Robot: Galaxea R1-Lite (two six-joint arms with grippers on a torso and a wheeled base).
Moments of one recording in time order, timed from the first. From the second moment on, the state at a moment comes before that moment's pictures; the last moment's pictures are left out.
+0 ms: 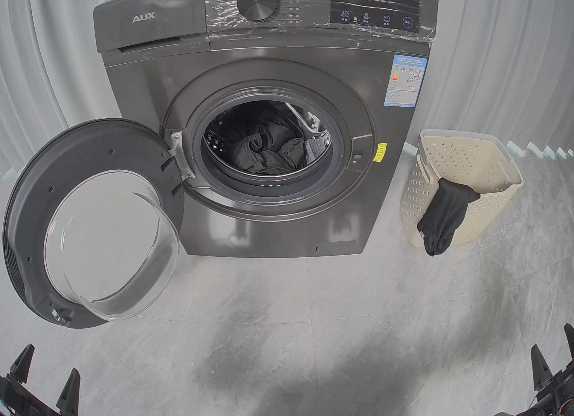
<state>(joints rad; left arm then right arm) 0.00 0.01 -0.02 0.01 -0.02 -0.02 0.00 0.01 -0.02 0.01 0.00 0.00</state>
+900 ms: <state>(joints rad) 0.00 0.01 -0.02 0.01 -0.02 -0.02 0.00 0.01 -0.02 0.01 0.00 0.00</state>
